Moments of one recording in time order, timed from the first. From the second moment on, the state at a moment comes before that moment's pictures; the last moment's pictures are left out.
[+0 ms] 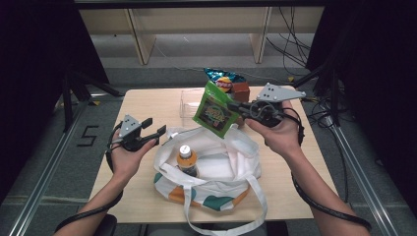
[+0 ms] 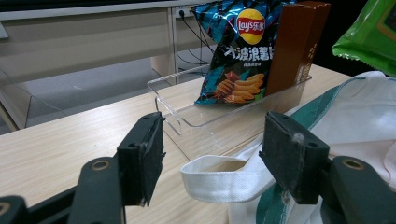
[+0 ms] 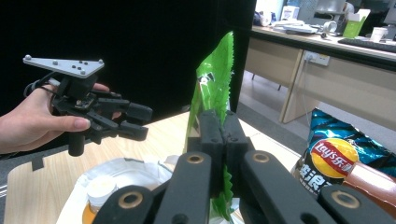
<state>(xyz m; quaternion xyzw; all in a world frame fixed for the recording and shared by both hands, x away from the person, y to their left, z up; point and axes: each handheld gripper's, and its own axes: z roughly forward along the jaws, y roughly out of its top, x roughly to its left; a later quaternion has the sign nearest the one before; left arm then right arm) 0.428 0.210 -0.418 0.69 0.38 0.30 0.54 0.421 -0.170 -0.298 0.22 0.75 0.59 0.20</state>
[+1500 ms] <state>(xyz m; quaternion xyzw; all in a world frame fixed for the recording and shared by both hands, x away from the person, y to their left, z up) 0.428 0.210 -0.417 0.69 0.38 0.30 0.54 0.461 -0.176 -0.301 0.26 0.72 0.59 0.25</state>
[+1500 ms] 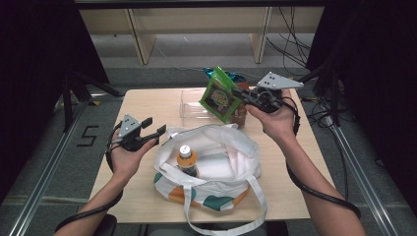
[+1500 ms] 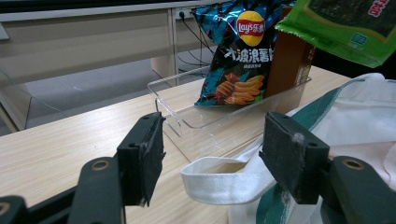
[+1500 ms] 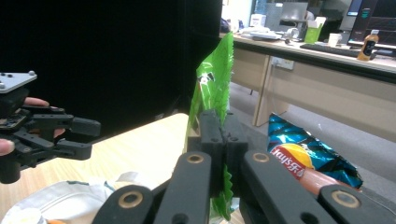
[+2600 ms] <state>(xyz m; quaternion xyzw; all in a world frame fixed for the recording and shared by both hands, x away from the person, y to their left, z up) 0.429 0.211 -0.417 0.69 0.38 0.30 0.54 0.481 -0.170 -0.308 0.27 0.72 0.58 0.26</state>
